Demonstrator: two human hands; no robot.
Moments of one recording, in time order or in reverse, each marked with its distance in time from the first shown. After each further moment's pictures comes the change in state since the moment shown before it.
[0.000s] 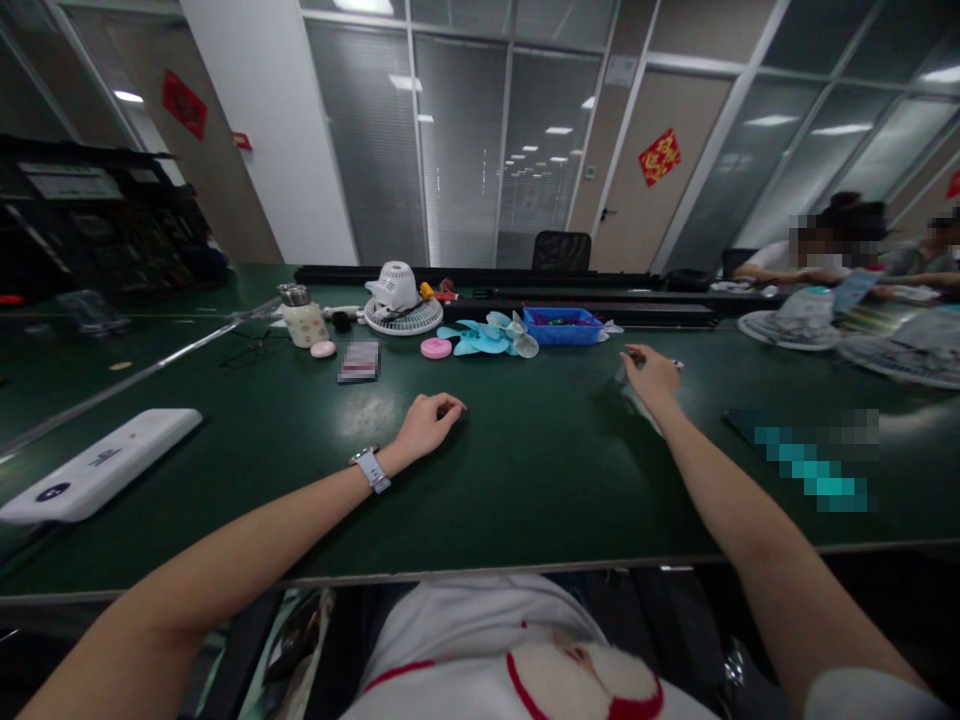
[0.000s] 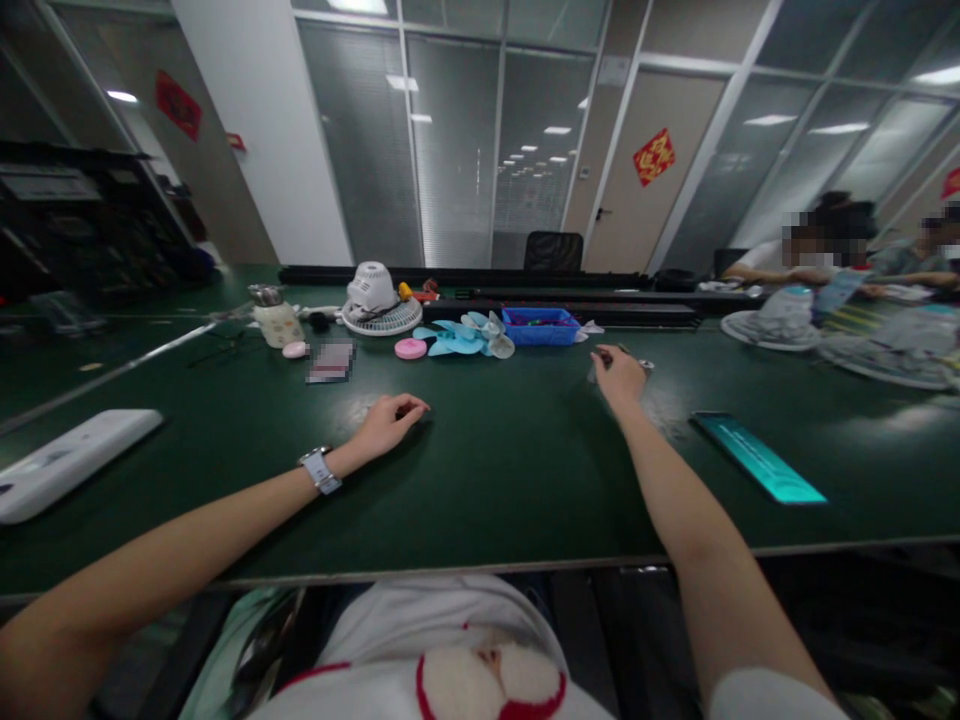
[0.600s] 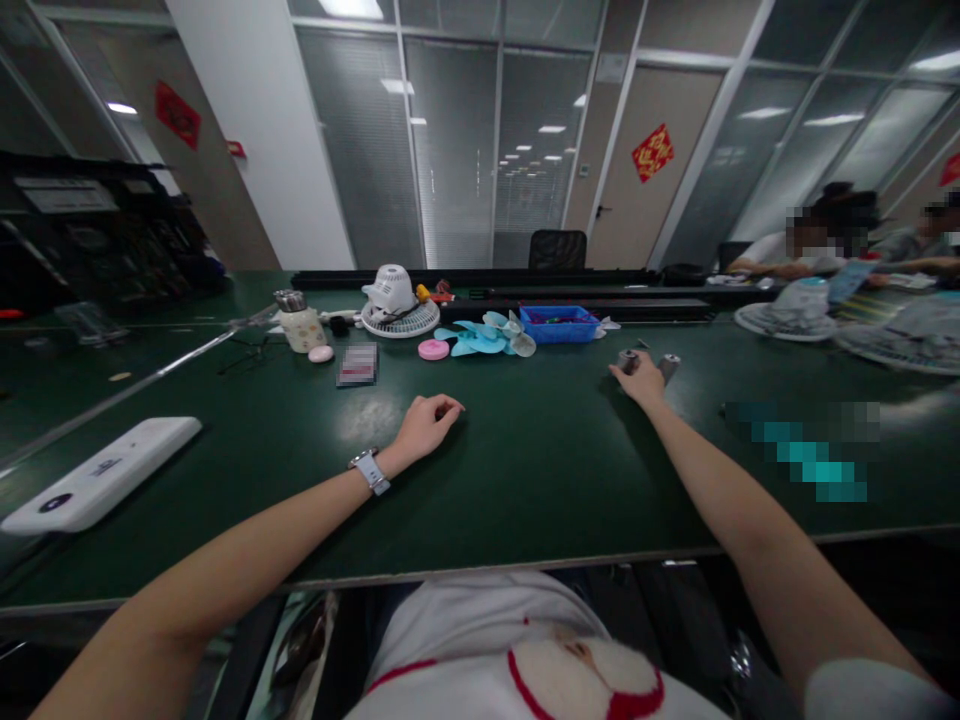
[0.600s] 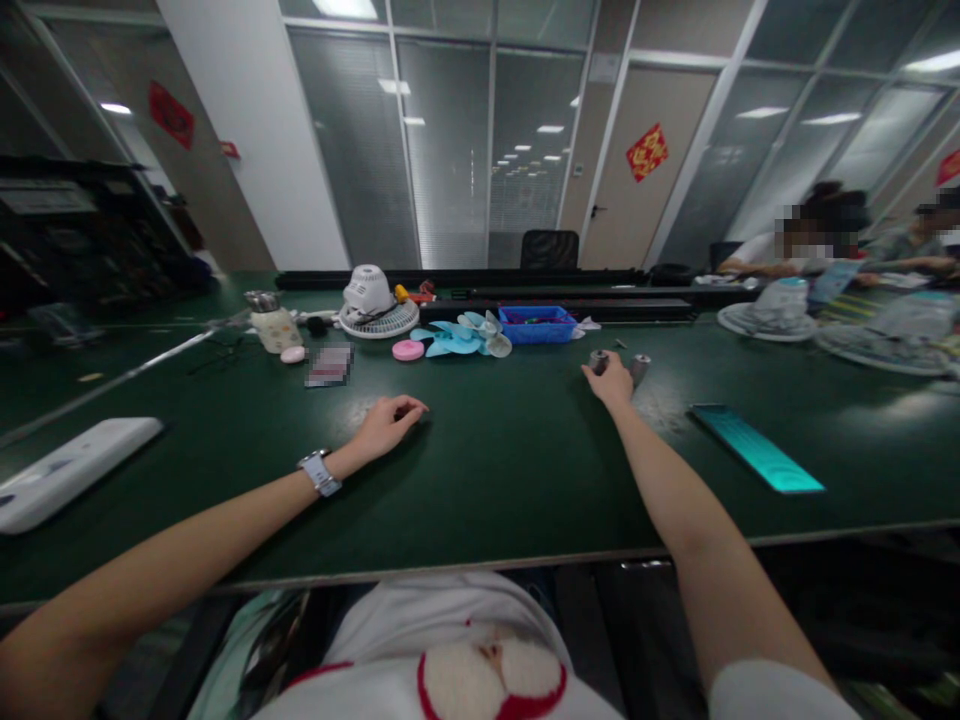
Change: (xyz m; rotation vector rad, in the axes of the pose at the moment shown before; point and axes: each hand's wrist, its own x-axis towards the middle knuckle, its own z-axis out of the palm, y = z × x) left_hand 0.002 -0.004 0.002 -0.034 -0.008 0.012; right_hand -0.005 0.022 0.027 0.020 -0.145 0.213
